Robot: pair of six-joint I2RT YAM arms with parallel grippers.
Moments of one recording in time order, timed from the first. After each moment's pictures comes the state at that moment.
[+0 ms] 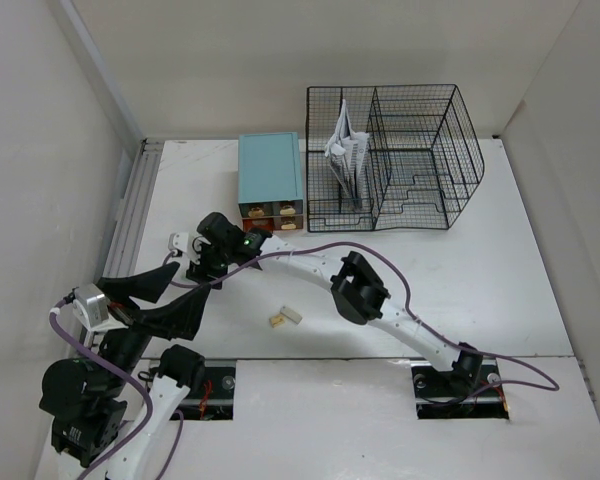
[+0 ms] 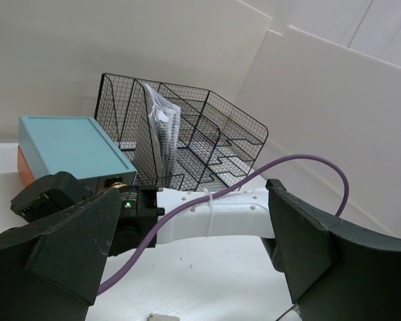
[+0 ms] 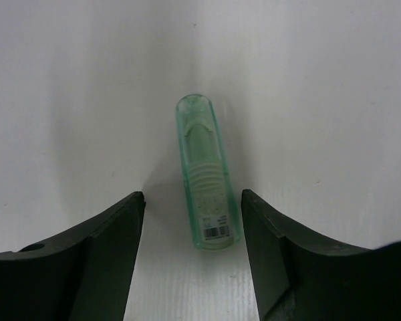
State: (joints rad) left arm -0.43 0.00 0.83 -0.49 0.11 -0.44; right arm 1.08 2.74 2.55 -0.52 -0.36 -0.36
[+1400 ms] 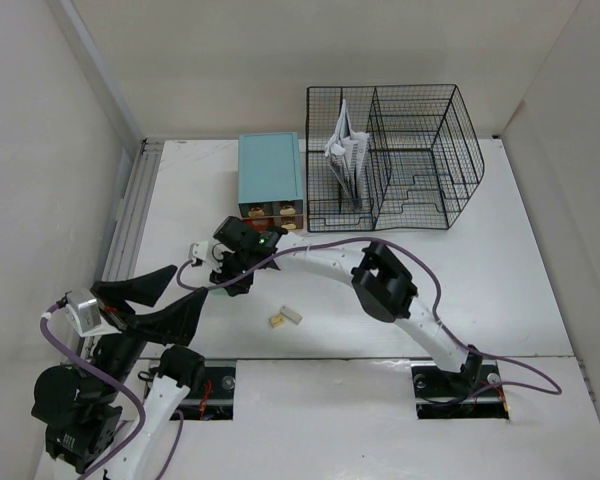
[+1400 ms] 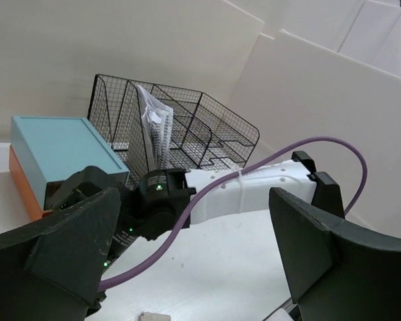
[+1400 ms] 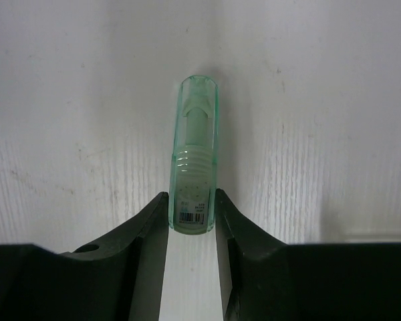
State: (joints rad) left arm -0.43 0.00 0.87 -0.52 0.12 -0.46; right arm 1.08 2.44 2.11 -0.62 -0.37 -0.35
